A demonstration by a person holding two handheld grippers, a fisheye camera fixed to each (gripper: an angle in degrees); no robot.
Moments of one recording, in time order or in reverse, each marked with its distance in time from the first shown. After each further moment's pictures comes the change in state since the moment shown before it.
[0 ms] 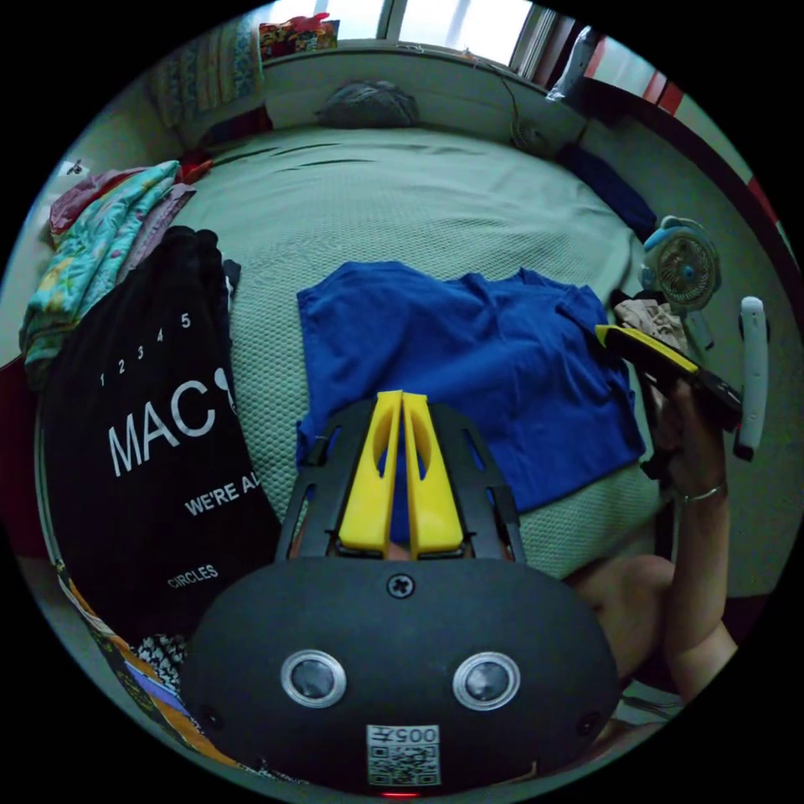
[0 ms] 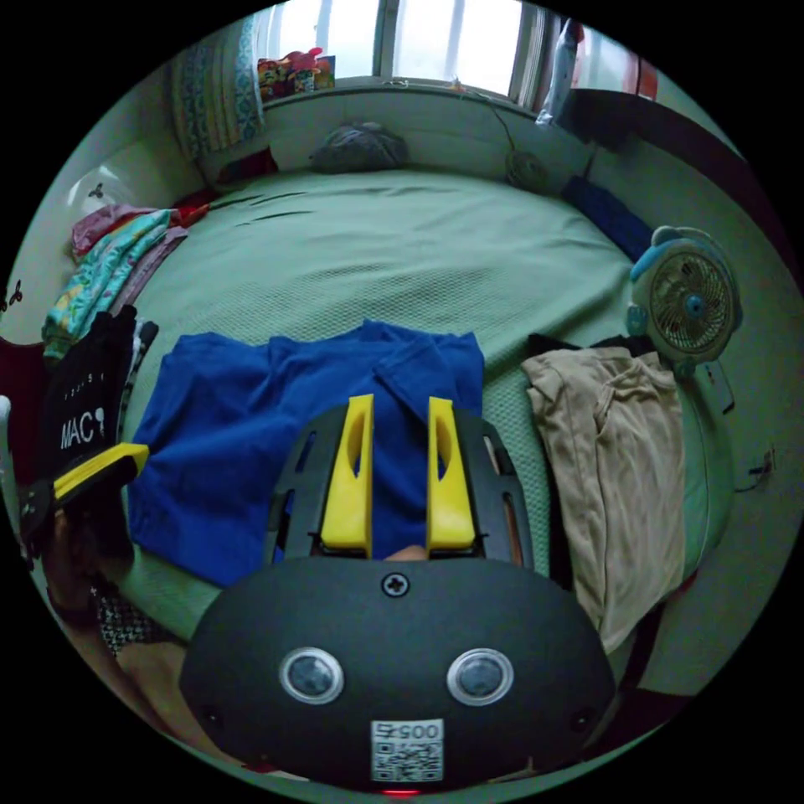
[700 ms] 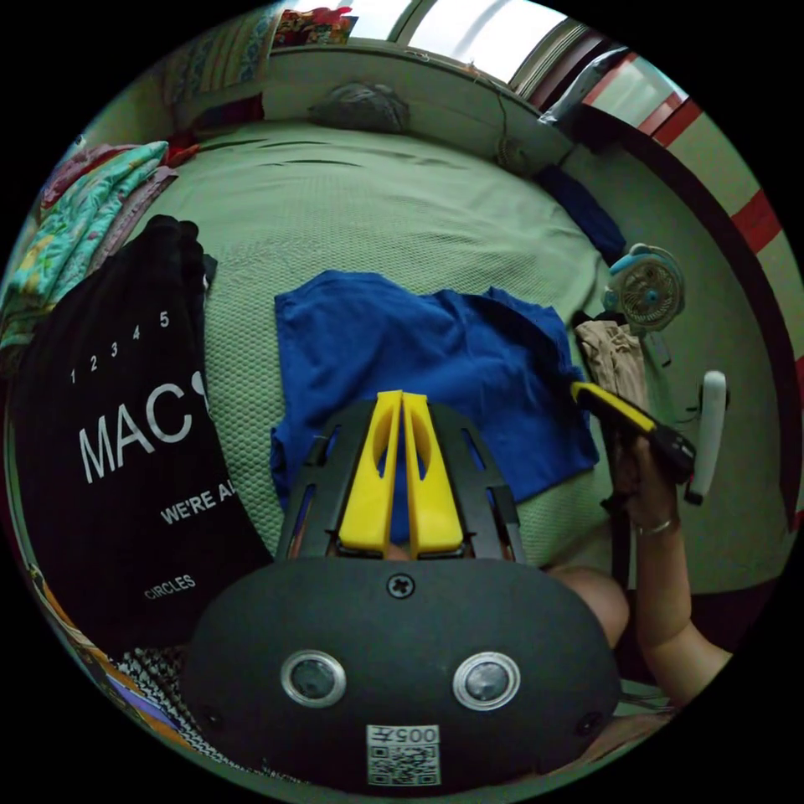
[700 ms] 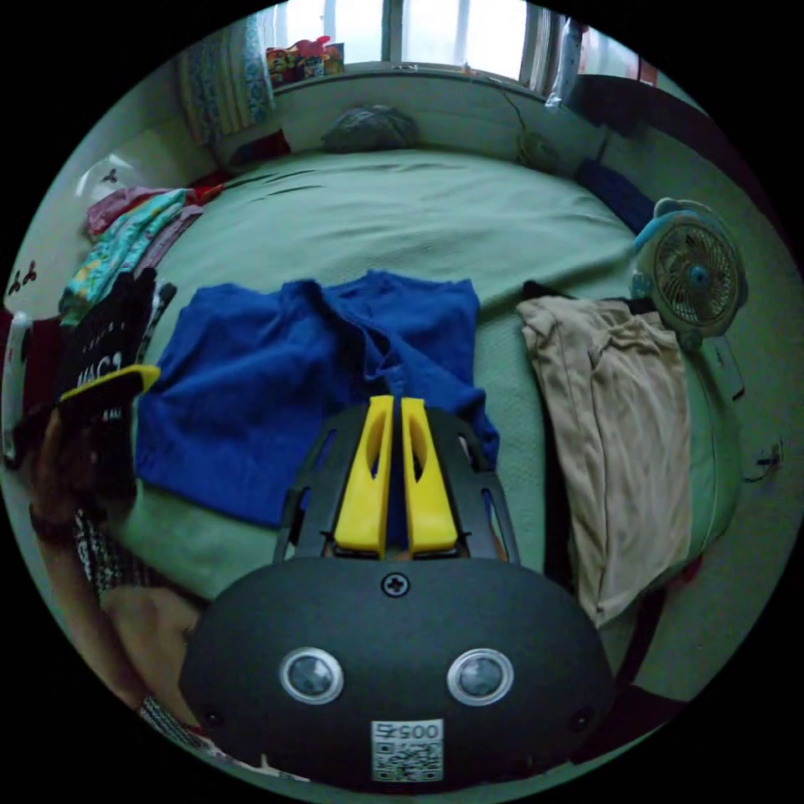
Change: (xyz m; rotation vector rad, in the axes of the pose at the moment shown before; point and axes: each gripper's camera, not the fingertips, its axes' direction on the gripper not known) left arm -0.008 0.027 -0.017 0.026 0.133 -0.021; right arm 0.028 0.122 -0.049 -0.072 -0.063 -0.023
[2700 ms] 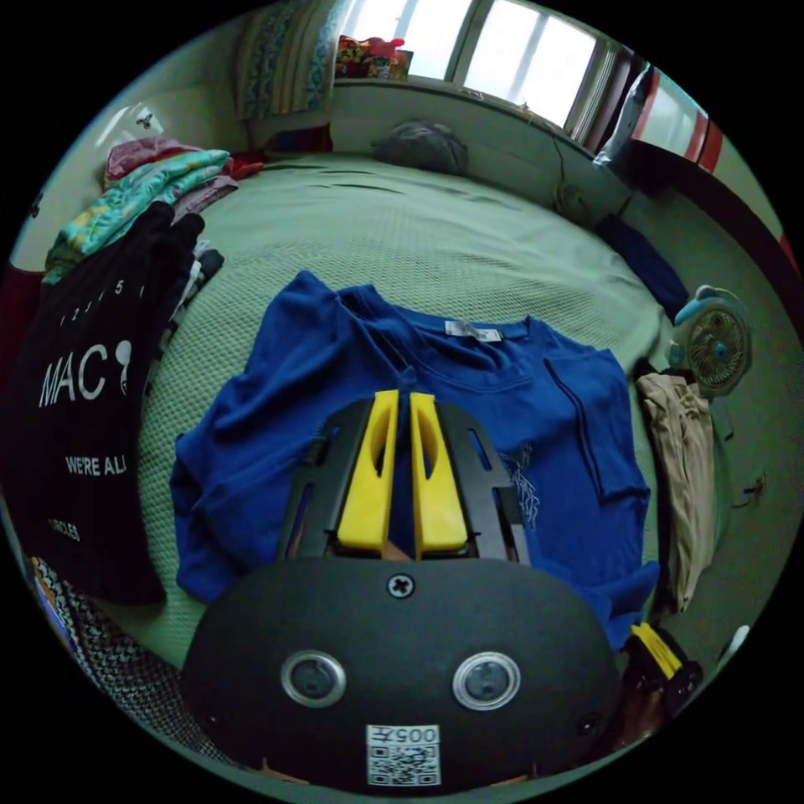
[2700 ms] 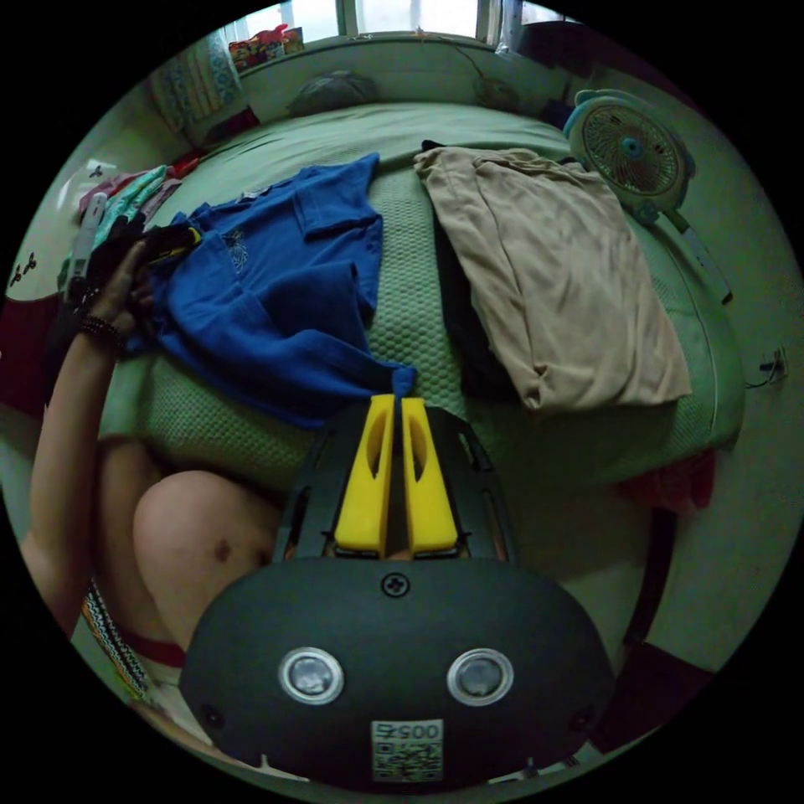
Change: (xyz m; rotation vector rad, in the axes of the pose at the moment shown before) left arm 0.065 0.246 -0.141 0.182 -0.179 -0.184; right arm 0.186 0.299 -0.096 -0.118 -0.002 0.072
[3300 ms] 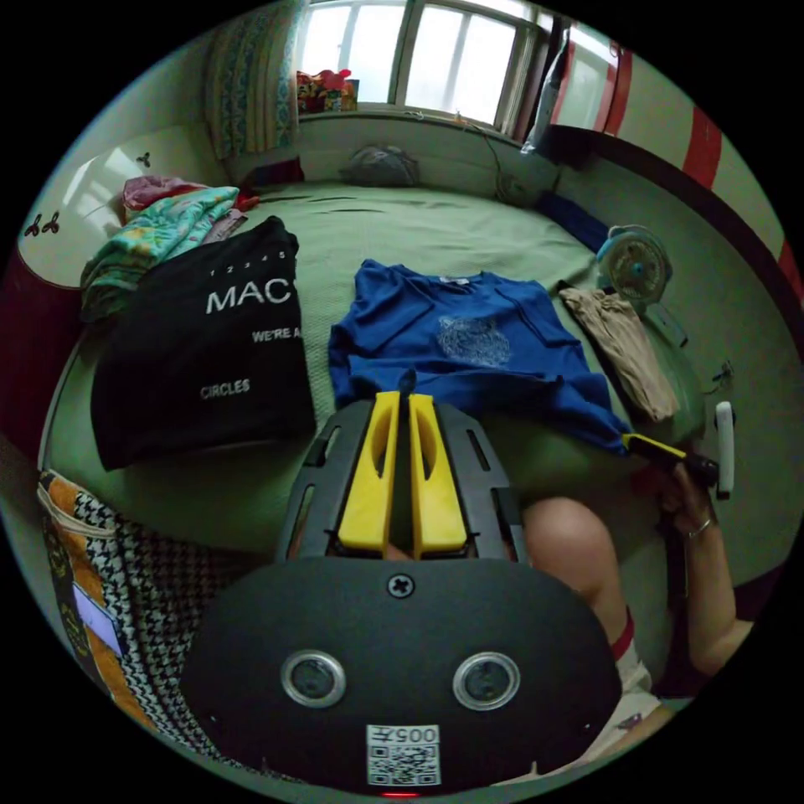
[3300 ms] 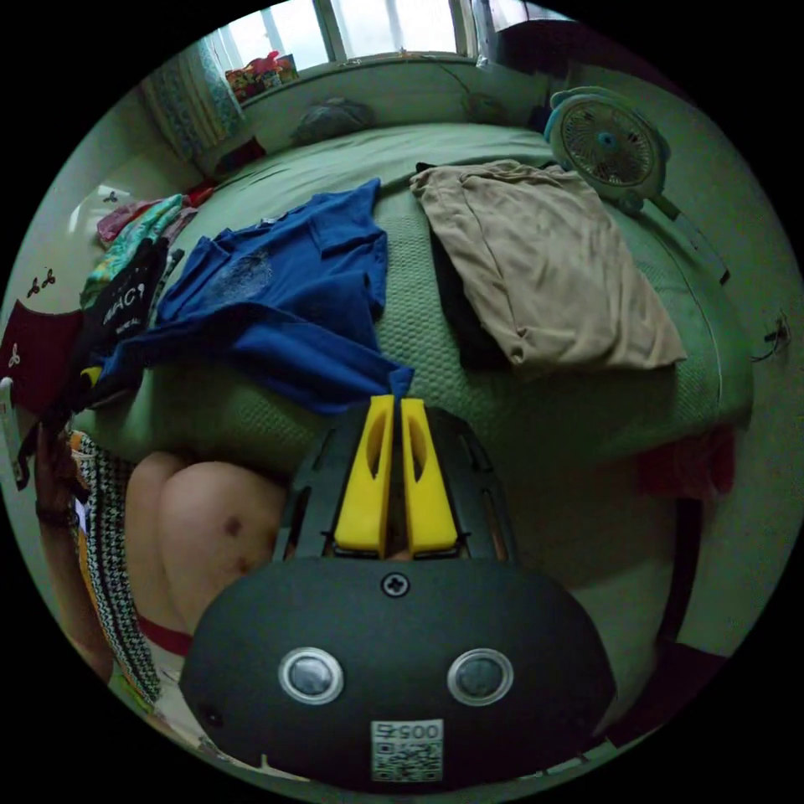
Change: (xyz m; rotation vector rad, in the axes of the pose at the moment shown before) left arm -0.119 0.178 -0.231 0.029 0.049 0.194; right arm 0.034 0.075 -0.074 0.104 -0.086 0.039
